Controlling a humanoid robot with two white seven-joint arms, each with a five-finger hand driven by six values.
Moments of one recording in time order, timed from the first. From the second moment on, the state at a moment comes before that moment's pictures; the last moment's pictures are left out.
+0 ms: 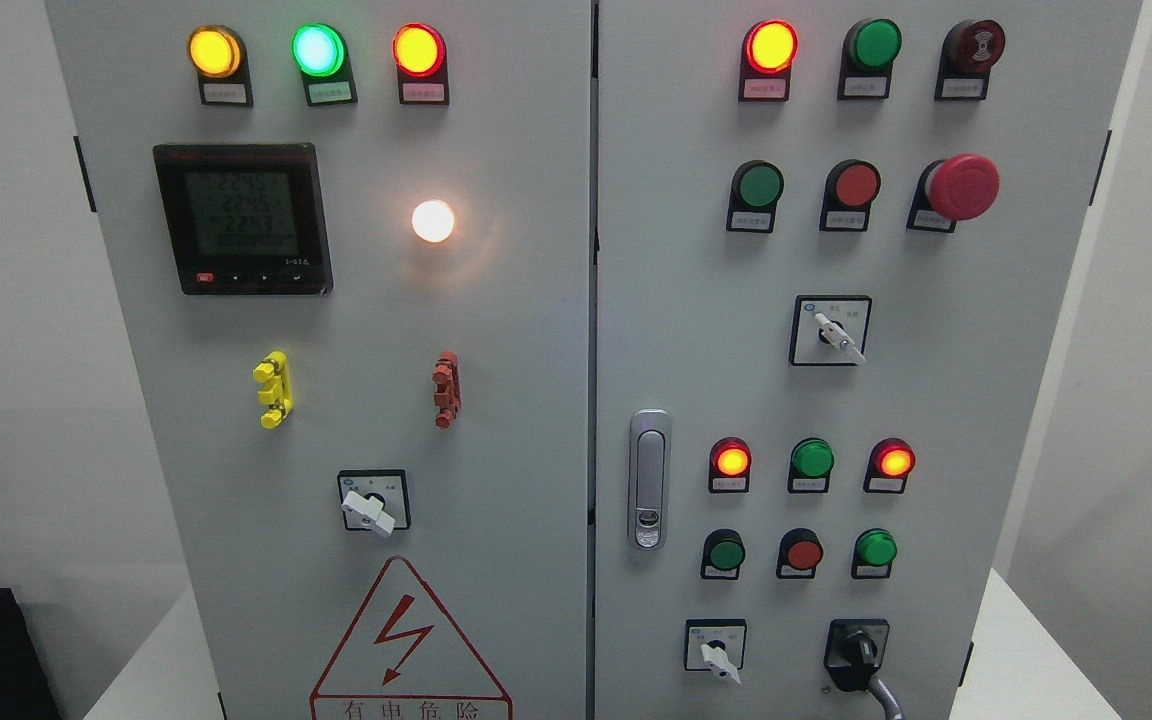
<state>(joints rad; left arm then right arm) 0.03 -0.08 -0.01 -0.04 0.03 -0.03 -0.03 0.07 0.11 0.01 -1.74 -0.01 -0.17 -0.04</state>
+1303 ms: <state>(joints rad) 0.03 -0.08 -0.01 -0.04 0.03 -0.03 -0.03 0.07 0.12 0.03 -1.74 -0.02 -0.17 -0.06</state>
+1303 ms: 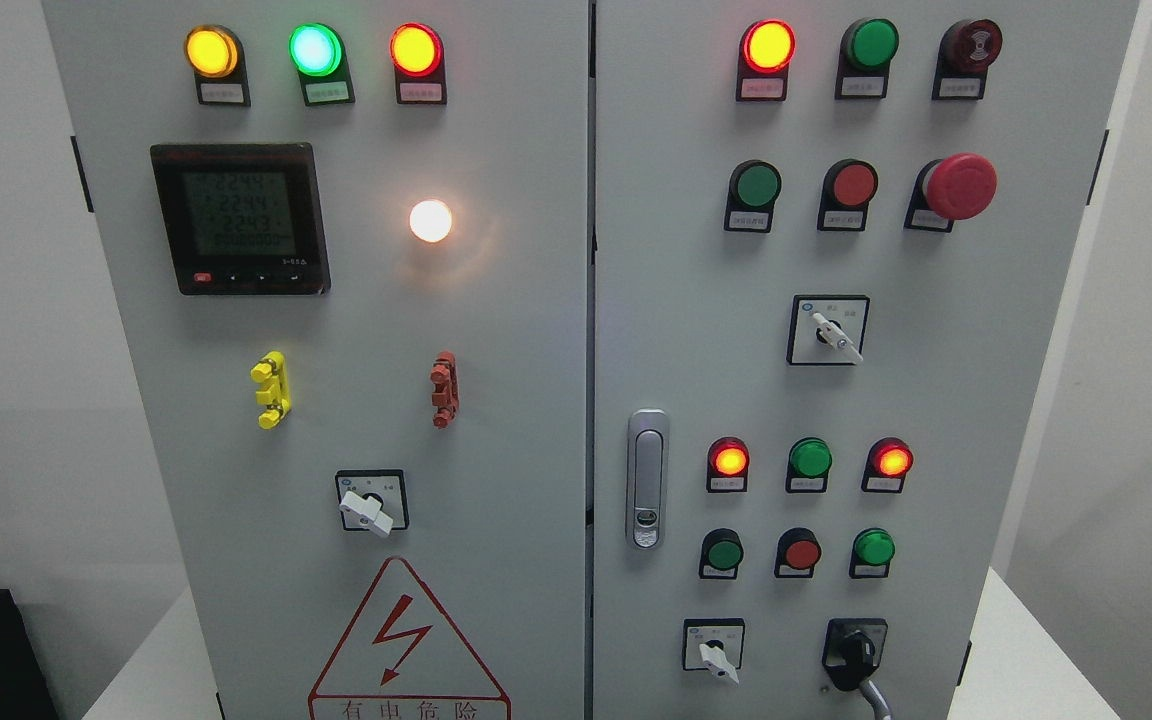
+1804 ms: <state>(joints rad) 0.03 -0.08 -0.01 -0.04 0.03 -0.03 -0.03 0.07 0.12 0.03 -1.74 -0.02 -0.17 -0.06</state>
